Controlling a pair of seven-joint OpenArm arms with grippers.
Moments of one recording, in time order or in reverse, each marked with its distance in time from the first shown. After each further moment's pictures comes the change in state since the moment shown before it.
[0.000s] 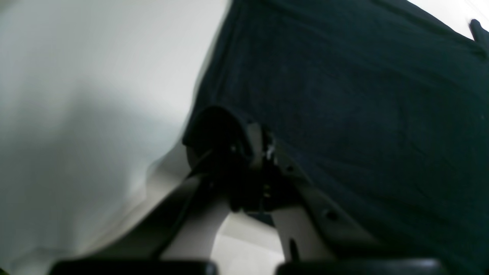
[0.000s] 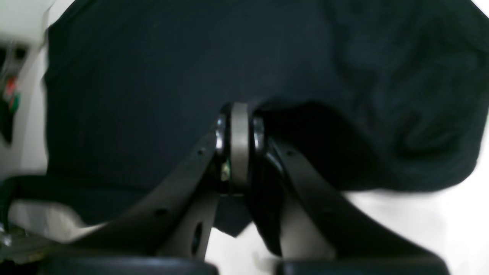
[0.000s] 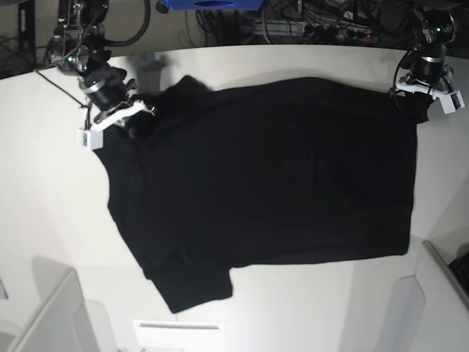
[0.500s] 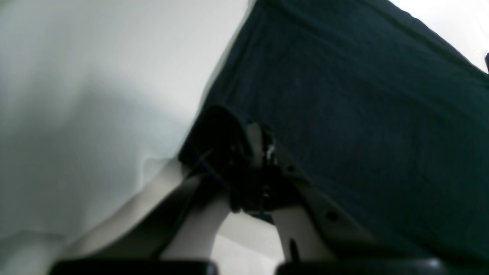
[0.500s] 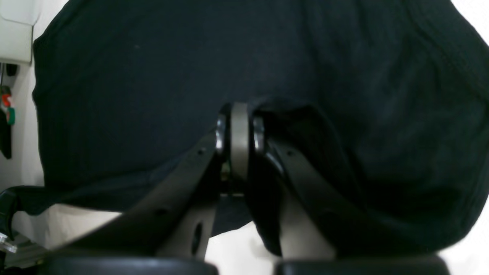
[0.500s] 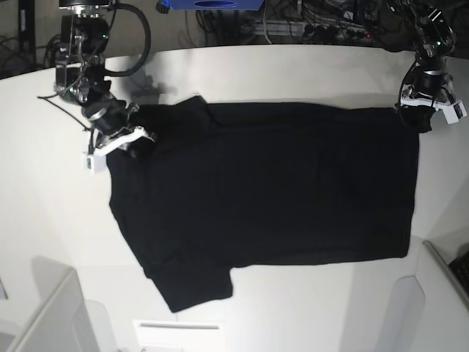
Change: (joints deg) left arm -5.7 -0.3 0.1 -4.6 0.5 3.3 -0.1; right arm 10.2 -0.1 -0.4 -9.9 -0.1 -0.3 -3.0
